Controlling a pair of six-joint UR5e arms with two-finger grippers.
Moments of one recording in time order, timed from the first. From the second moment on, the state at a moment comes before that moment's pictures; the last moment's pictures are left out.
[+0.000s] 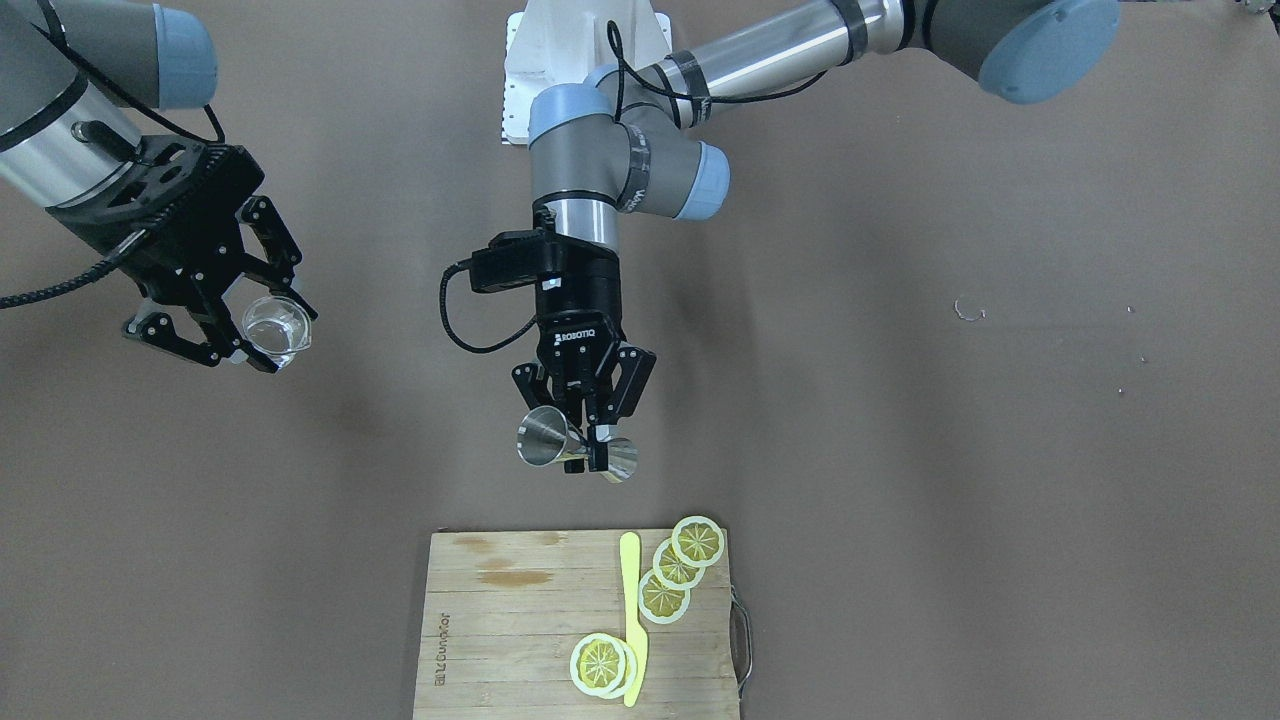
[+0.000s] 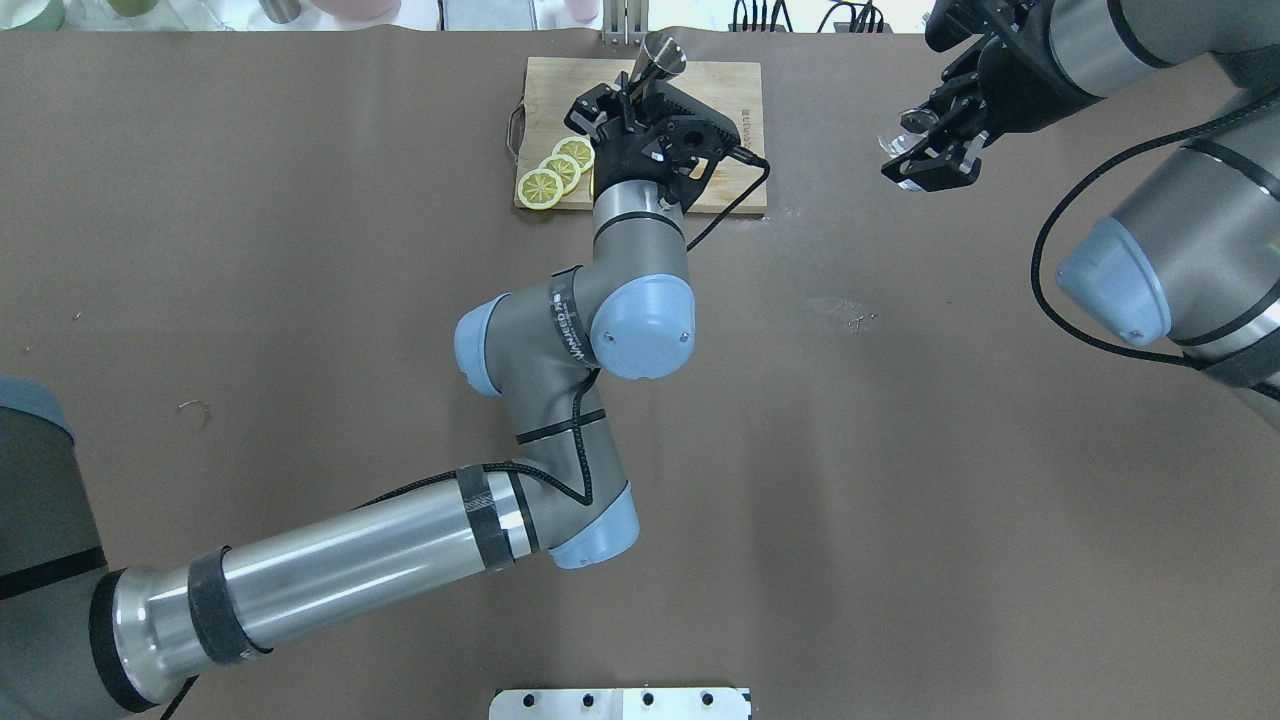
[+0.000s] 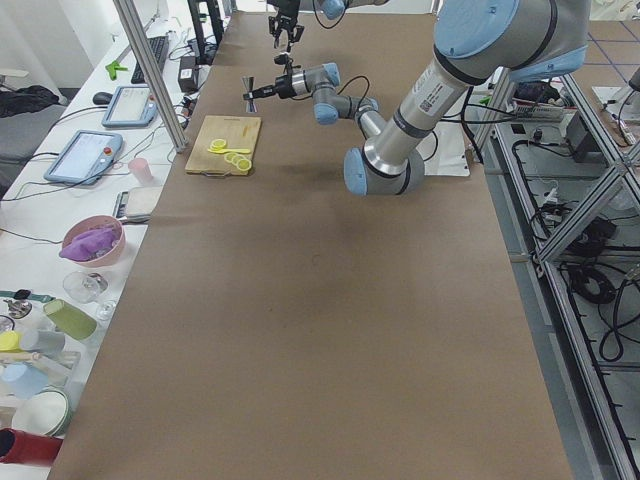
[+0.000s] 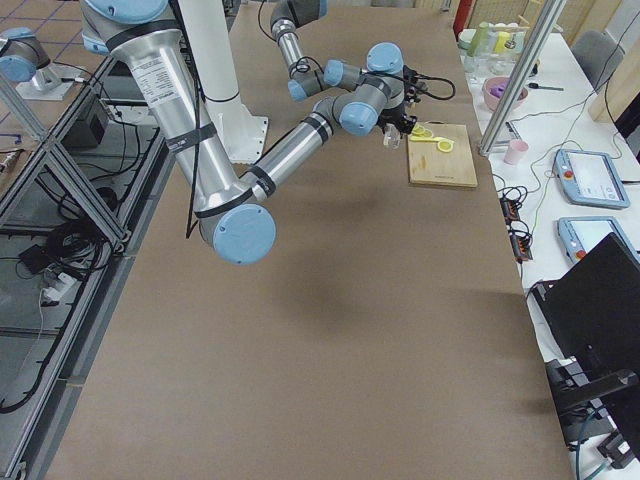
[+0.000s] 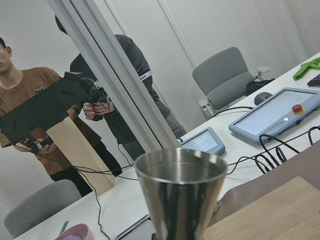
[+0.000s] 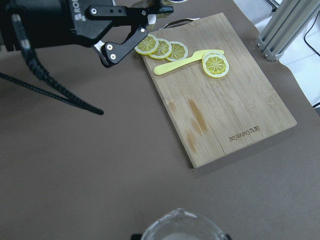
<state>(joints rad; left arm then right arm) -0.45 -2.59 -1.17 -2.17 -0.64 -0.53 1.02 -1.12 1.88 -1.33 2.22 -0.12</state>
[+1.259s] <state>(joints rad) -0.39 -2.70 -1.07 -2.13 -0.63 -0.54 1.09 -1.05 1.89 -1.54 2.23 -0.20</state>
